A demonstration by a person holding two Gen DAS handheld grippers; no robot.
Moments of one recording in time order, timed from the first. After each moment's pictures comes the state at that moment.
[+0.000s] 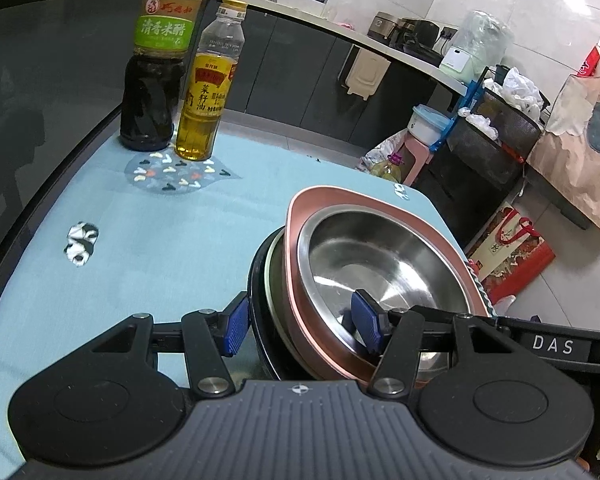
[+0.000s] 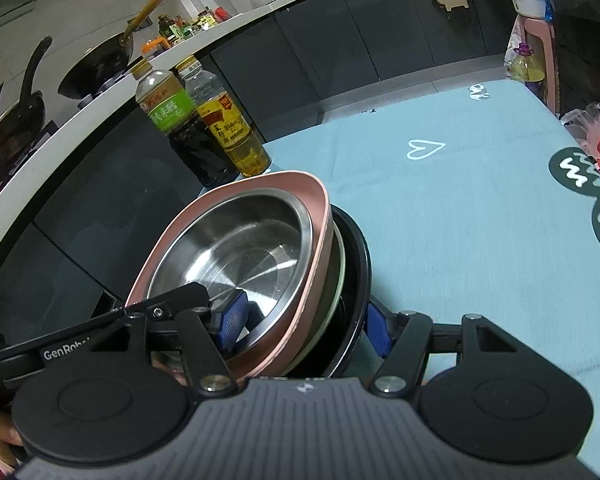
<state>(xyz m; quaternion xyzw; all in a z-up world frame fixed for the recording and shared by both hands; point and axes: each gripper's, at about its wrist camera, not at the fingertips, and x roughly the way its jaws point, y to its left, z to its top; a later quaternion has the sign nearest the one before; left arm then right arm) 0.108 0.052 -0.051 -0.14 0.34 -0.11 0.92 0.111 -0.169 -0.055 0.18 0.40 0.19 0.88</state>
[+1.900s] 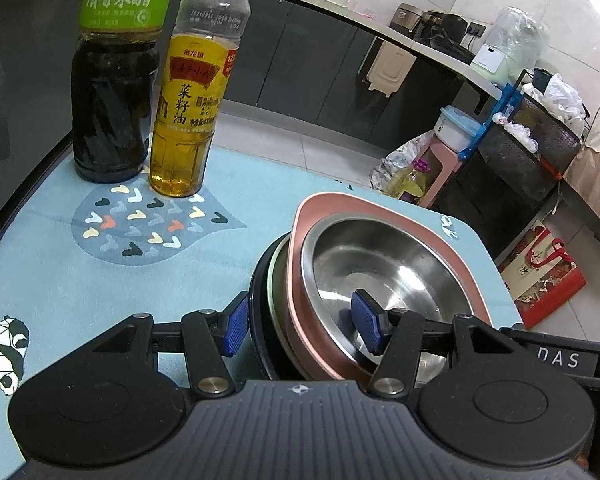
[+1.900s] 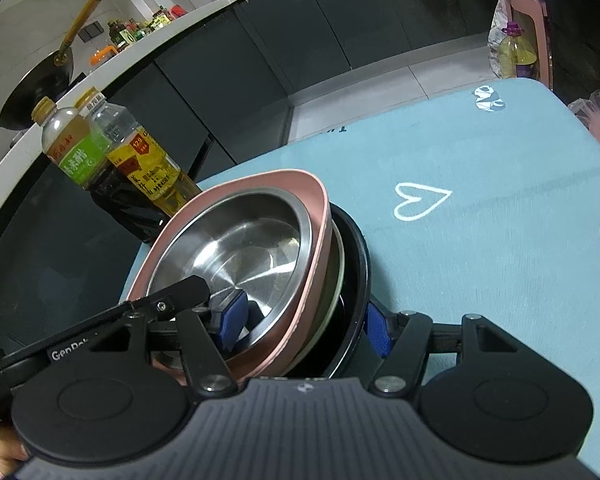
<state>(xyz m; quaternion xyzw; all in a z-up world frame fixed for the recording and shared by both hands) 0.245 0.045 -0.081 -0.16 0.36 -0.09 0.92 0.234 -0.179 -0.085 0.20 0.43 0.16 0.87</state>
